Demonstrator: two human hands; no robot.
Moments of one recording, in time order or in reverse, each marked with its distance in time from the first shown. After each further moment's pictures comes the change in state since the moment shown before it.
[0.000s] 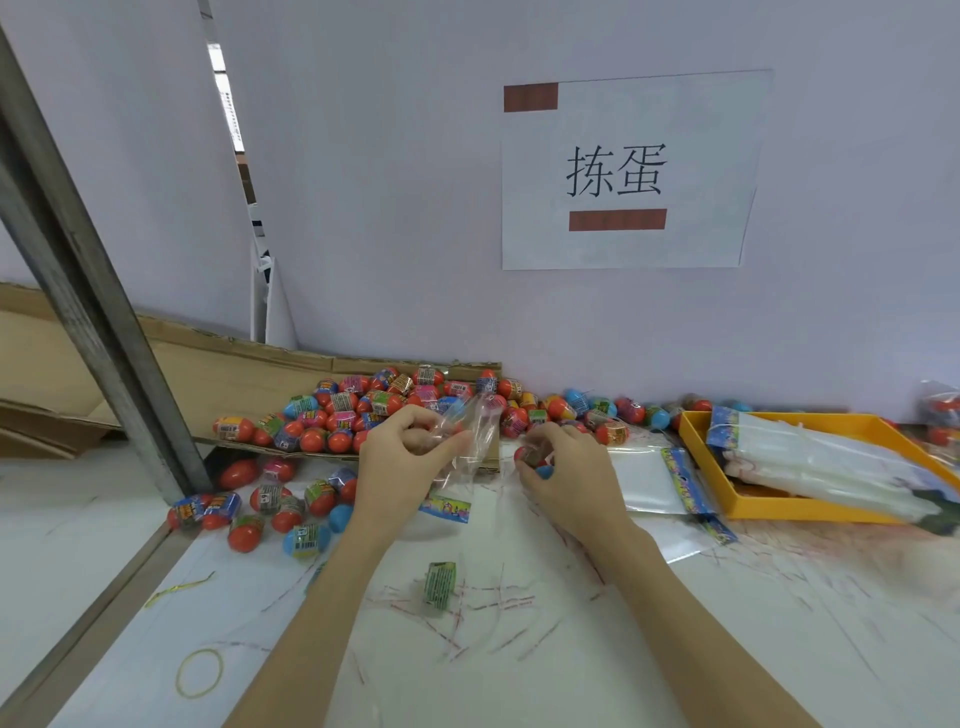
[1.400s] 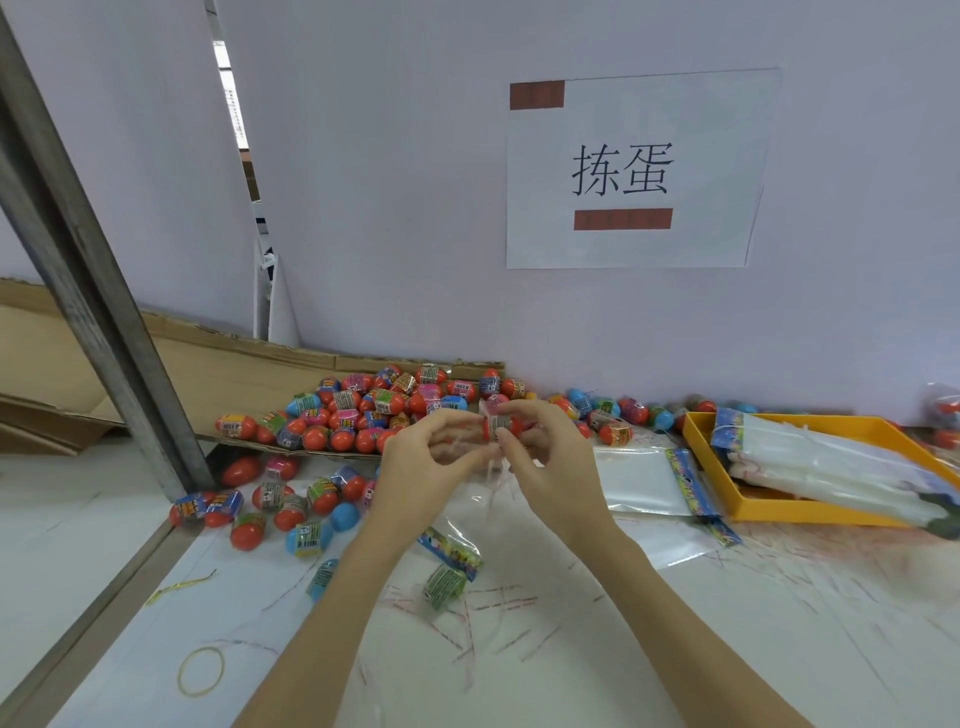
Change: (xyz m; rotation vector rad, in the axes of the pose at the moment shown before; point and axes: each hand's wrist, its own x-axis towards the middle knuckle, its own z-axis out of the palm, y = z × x) left_hand -0.004 0.003 0.010 0.059 -0.138 0.121; right_hand -0.009 -0.038 -0.005 0.702 0.145 -0.089
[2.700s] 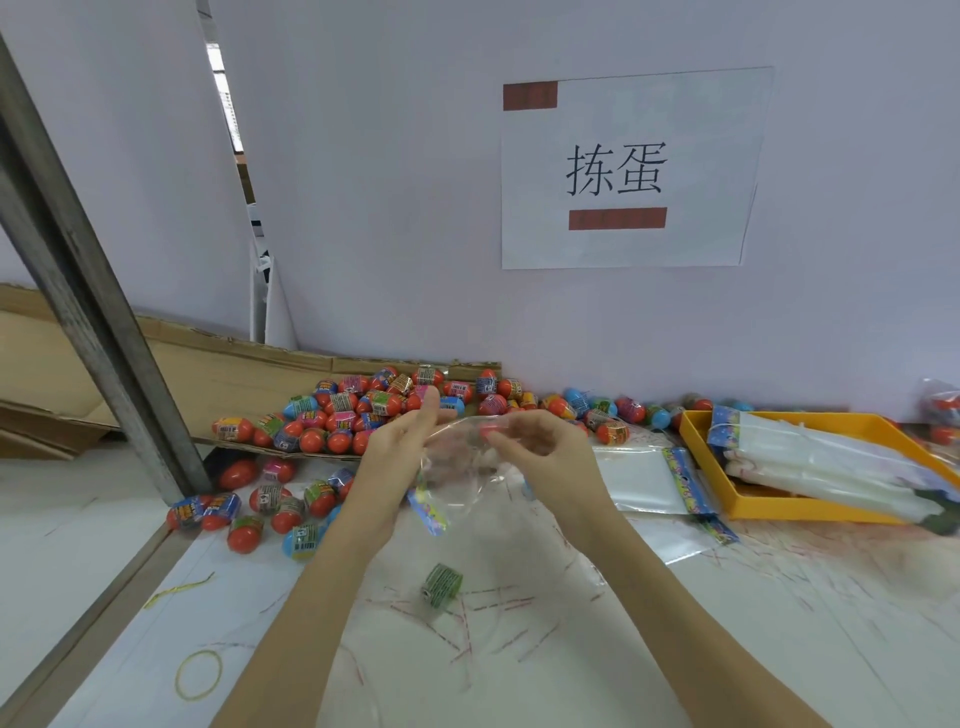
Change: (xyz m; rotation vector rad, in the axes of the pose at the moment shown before) left_hand 0.007 0.004 -0.015 -0.303 0.032 -0.401; right_hand 0.006 -0.003 -0.005 0.262 -0.050 0.355
